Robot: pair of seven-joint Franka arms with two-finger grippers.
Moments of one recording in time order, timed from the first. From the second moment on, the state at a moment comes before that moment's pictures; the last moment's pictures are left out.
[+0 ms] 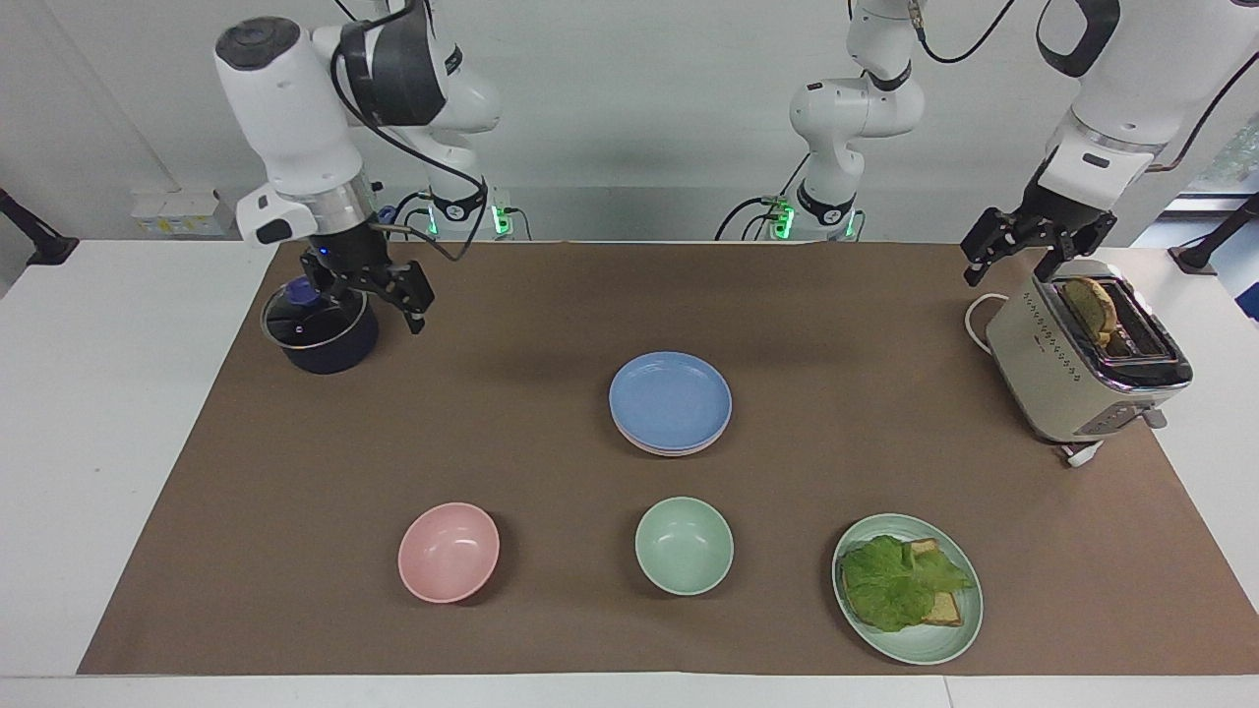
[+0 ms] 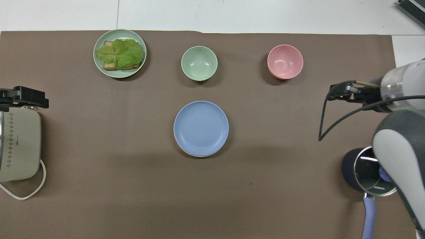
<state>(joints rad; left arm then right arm) -0.01 -0.03 -0.03 -1.60 -0.02 1.63 -0.06 -0.11 -0.01 0.16 -1.70 0.01 1.80 0.31</state>
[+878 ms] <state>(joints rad) -0.01 -0.03 -0.03 -1.60 -0.02 1.63 -0.06 -0.12 0.06 0.16 -1.50 -0.03 1.53 0.25</state>
